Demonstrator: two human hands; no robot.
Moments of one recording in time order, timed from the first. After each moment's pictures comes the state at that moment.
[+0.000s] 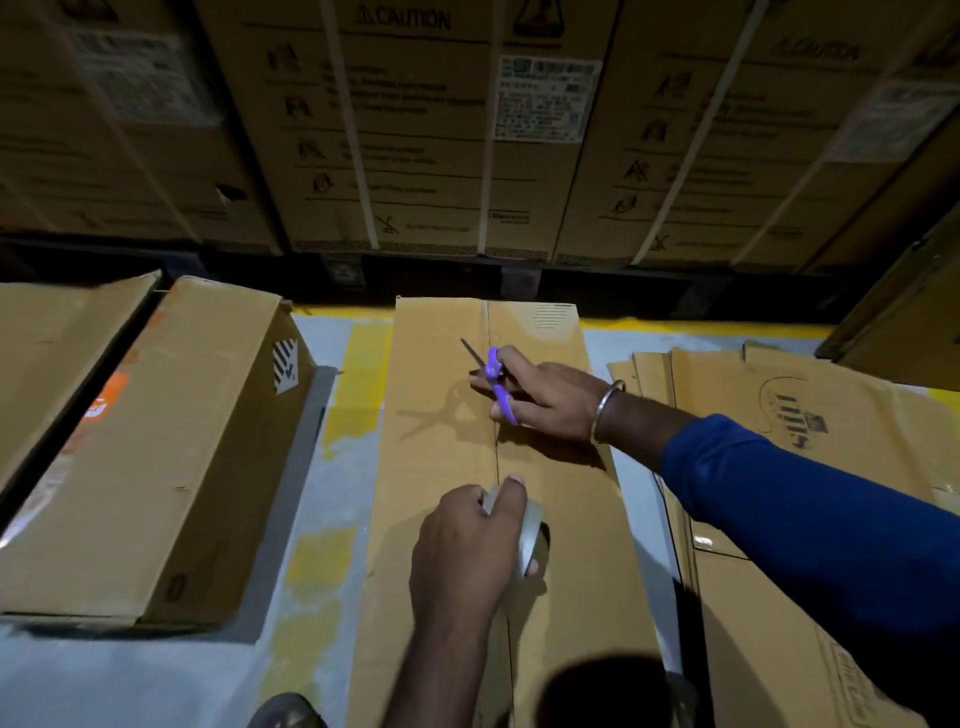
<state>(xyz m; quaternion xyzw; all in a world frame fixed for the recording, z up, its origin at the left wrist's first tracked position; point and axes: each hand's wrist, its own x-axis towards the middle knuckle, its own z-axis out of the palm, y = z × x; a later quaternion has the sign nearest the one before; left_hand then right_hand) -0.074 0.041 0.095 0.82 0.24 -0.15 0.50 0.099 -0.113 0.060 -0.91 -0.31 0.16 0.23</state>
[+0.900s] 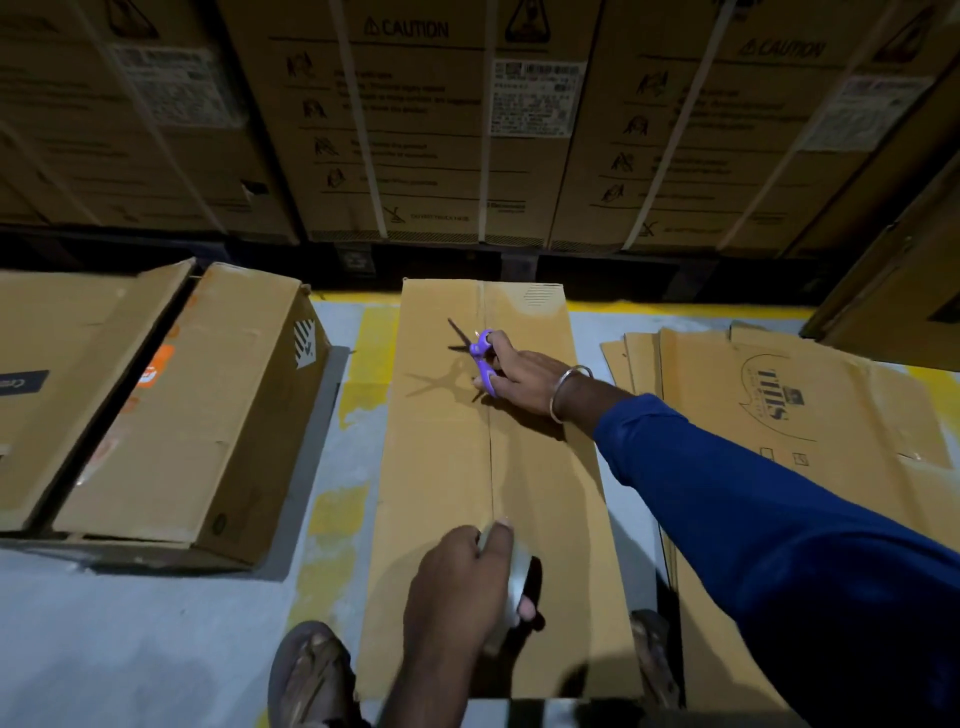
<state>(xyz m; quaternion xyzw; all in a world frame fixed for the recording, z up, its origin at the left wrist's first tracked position) -0.171 0.041 0.111 0.83 0.23 -0.22 0.46 0.067 -0.096 0.059 -0.93 -0.21 0.19 0.24</state>
